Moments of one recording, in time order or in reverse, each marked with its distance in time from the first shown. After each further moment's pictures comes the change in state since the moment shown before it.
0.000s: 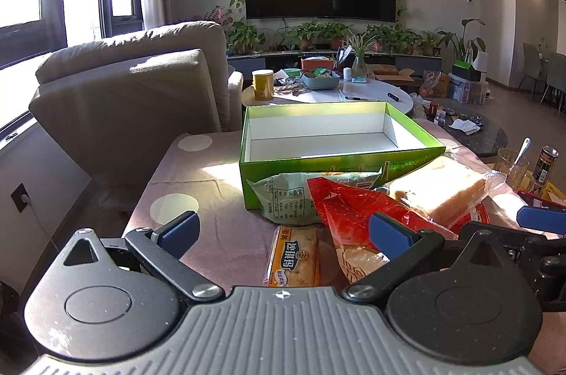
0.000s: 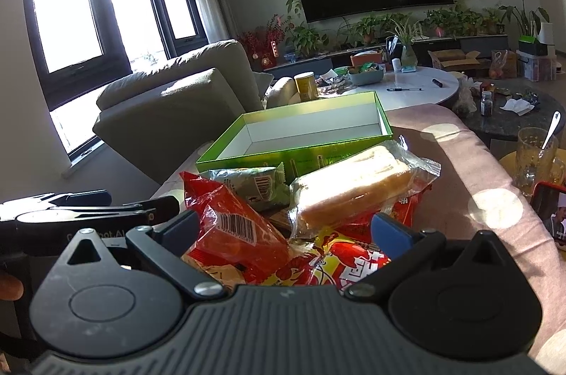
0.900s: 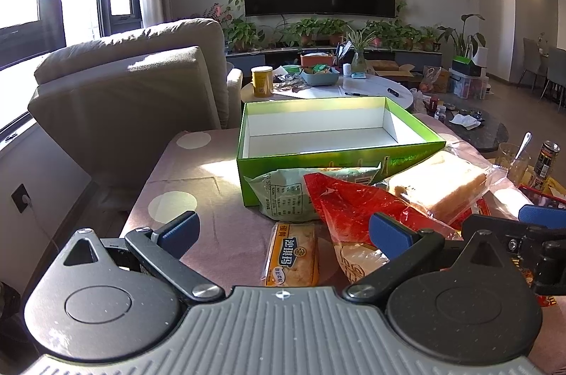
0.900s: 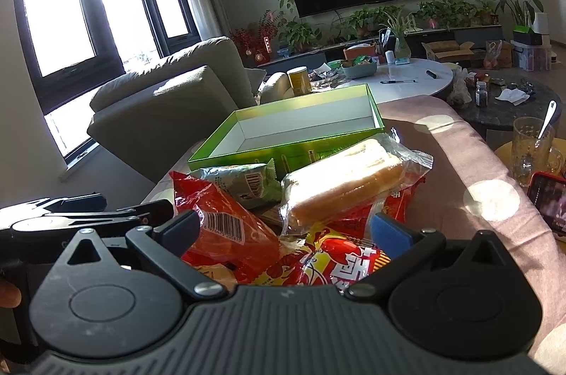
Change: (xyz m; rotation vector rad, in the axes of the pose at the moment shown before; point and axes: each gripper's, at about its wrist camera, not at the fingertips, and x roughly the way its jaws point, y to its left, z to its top) left arm 0.002 -0.002 0.000 0.011 0.013 0.004; right arm 0.001 -0.008 -0.001 0.037 0.016 -0.009
